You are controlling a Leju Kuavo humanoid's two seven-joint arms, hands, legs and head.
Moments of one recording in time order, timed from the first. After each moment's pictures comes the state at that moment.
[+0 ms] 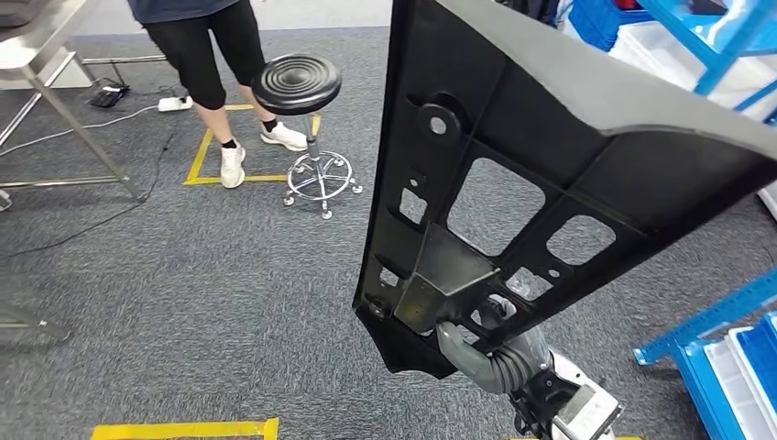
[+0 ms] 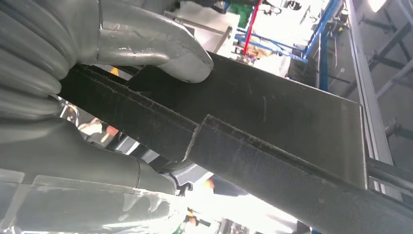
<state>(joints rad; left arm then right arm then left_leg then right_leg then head) -0.01 -0.09 0.85 -0.20 -0.89 0.05 -0.34 -0.04 -0.13 0.41 -1.95 0.06 0.14 -0.48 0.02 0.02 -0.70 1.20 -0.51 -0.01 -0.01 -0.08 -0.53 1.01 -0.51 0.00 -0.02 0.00</state>
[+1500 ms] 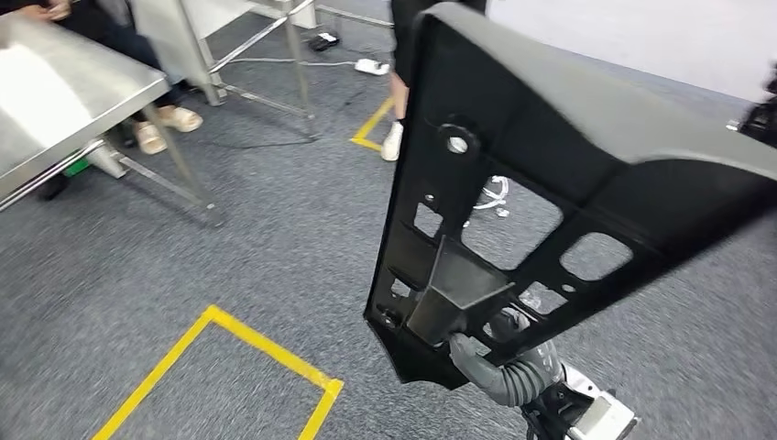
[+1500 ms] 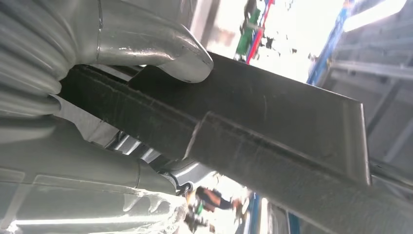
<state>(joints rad) -0.03 -0.08 0.80 -0.19 -0.92 0.07 -0.36 0.00 -0.16 0.39 -1.96 0.04 0.17 -0.48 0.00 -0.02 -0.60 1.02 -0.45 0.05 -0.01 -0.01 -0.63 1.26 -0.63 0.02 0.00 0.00</state>
